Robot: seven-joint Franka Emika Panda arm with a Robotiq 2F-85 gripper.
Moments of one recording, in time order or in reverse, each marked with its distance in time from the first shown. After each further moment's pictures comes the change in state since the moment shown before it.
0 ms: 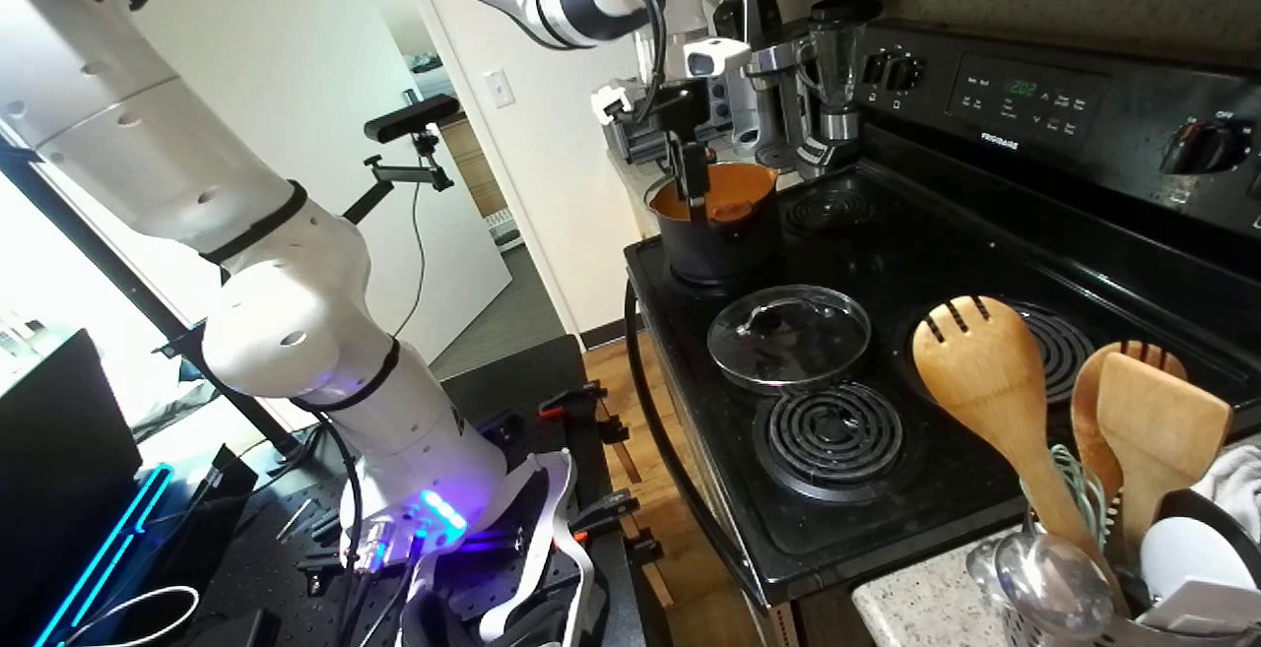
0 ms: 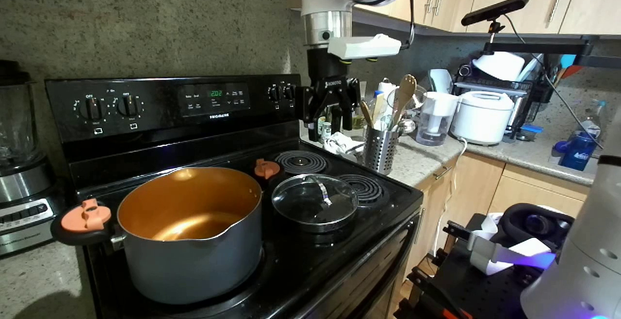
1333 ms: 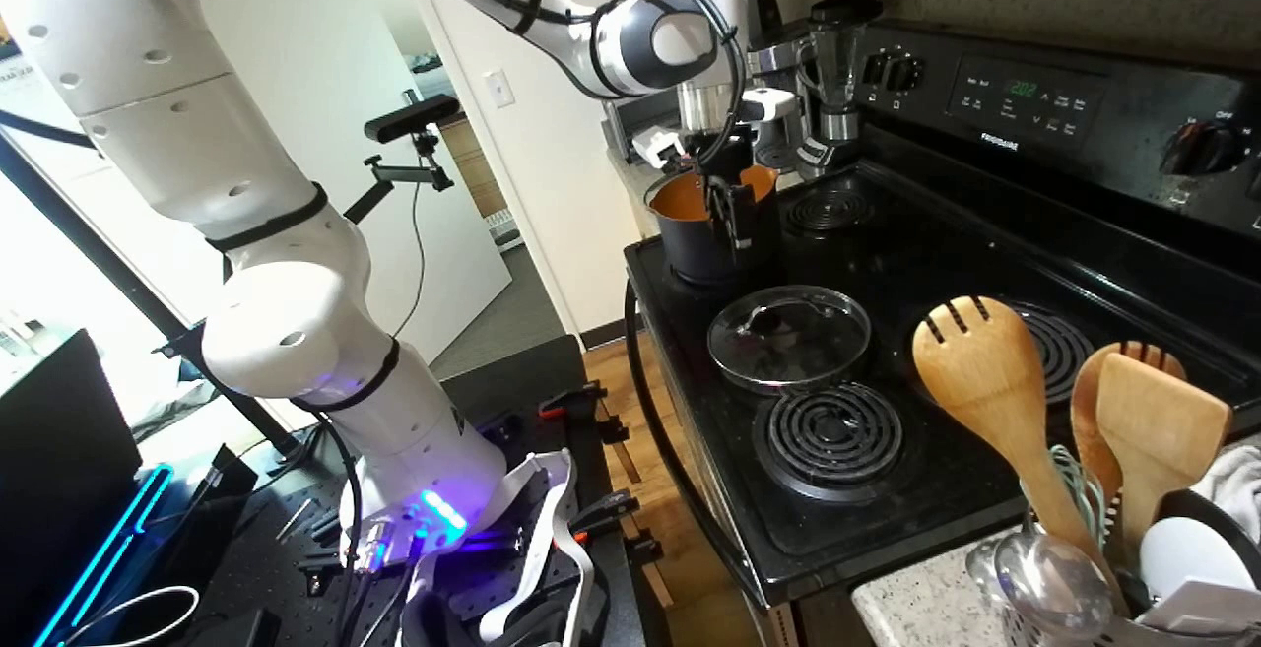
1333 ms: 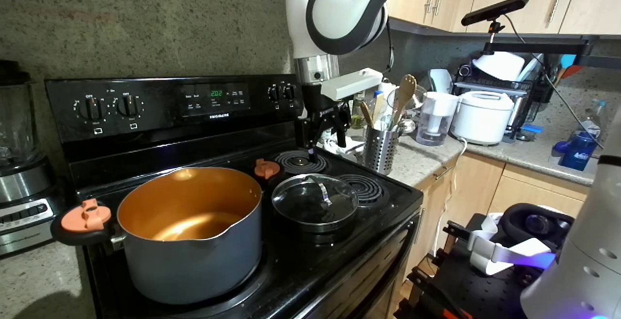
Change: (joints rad) arm -0.007 0.192 -0.046 0.046 -0.154 0.099 -0.005
